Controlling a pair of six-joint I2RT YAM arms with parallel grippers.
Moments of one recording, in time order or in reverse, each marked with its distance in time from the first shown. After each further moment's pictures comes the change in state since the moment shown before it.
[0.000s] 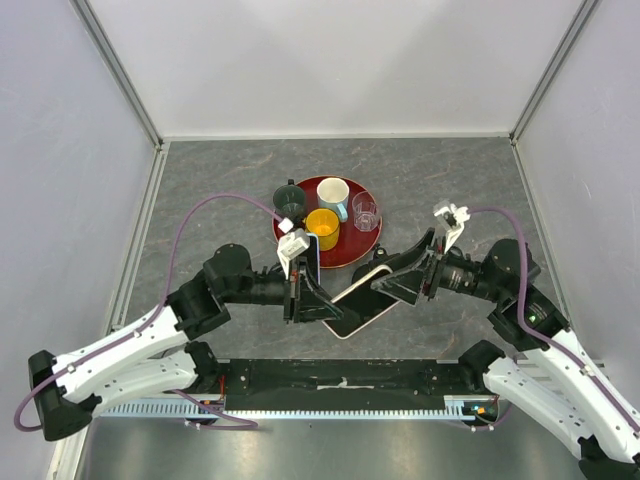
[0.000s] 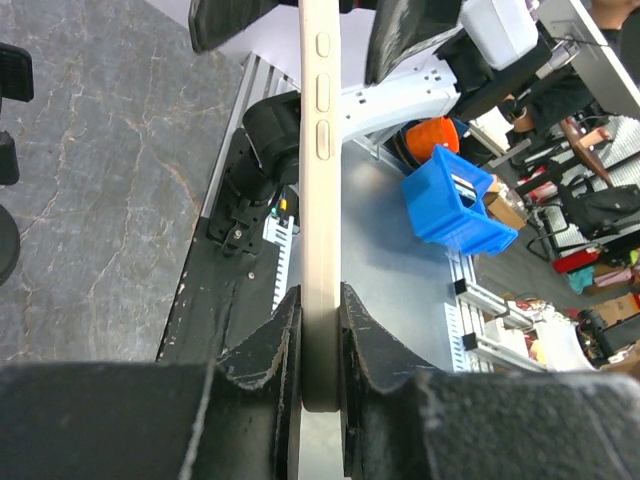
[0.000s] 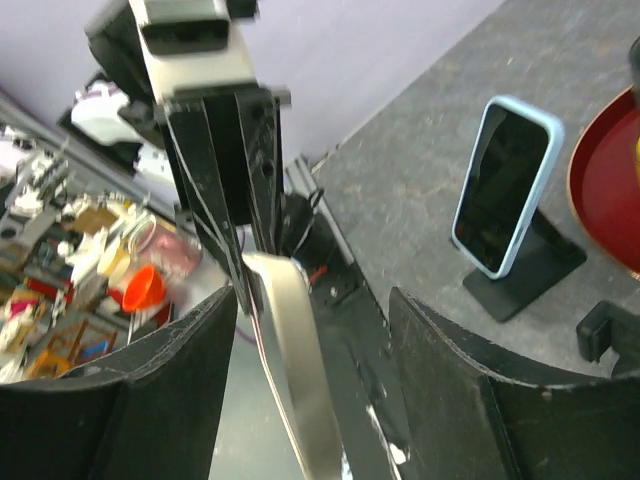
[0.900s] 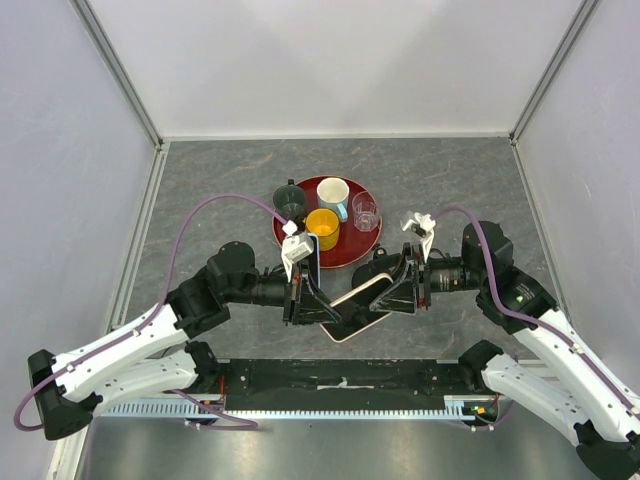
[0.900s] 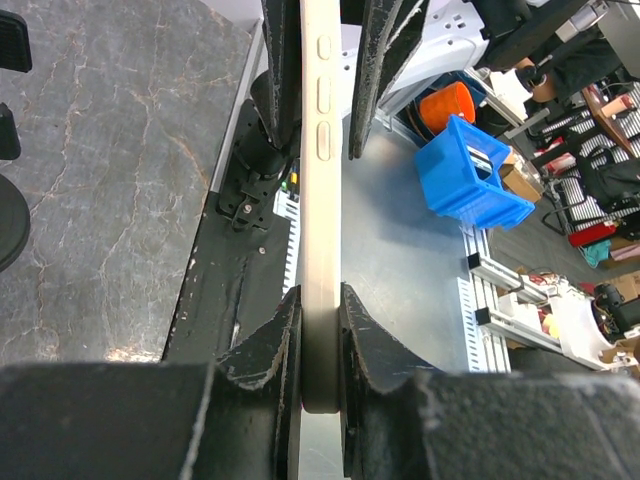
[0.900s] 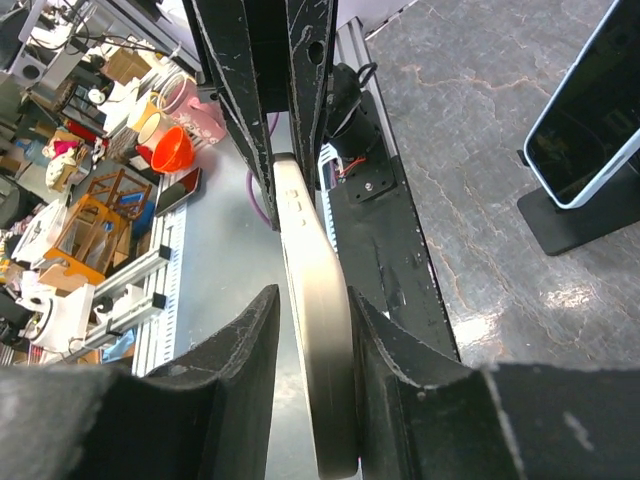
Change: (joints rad) left arm 0.003 -0.007 0.029 -0.121 0.020 0.084; right arm 0.000 0.140 0.077 -0.228 -0.319 -0.242
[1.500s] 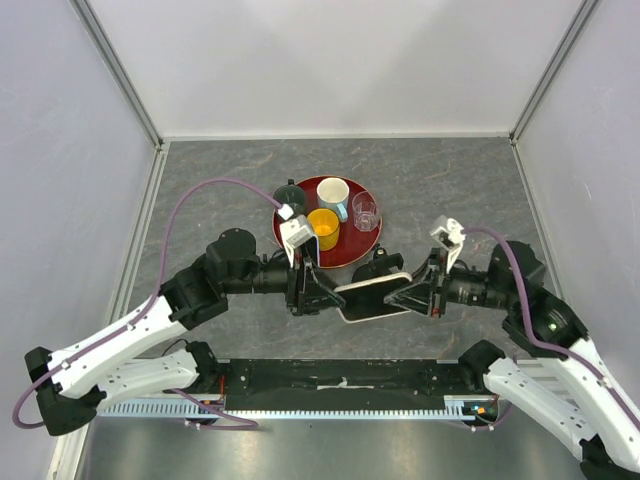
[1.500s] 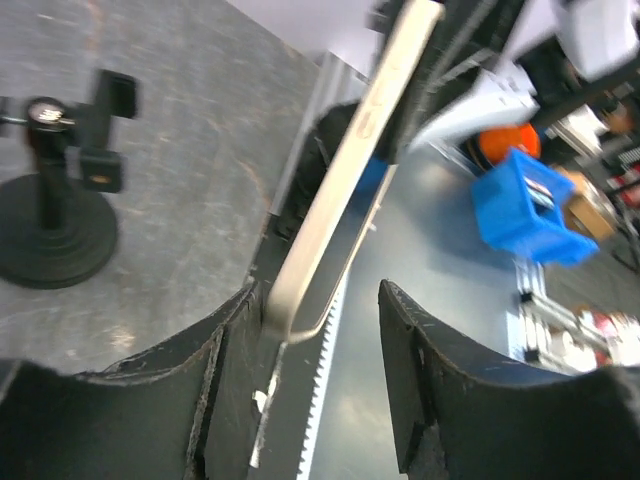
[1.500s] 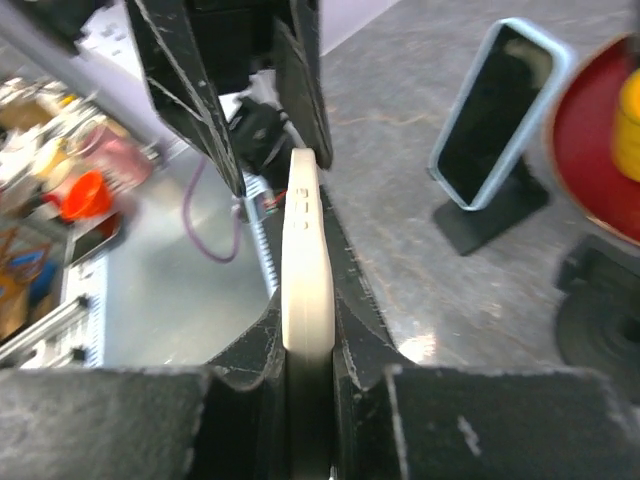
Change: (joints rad) left arm 0.003 0.052 0.121 -0.105 -0.074 0.072; right arm 0.007 -0.135 0.012 -0.090 0.188 -0.056
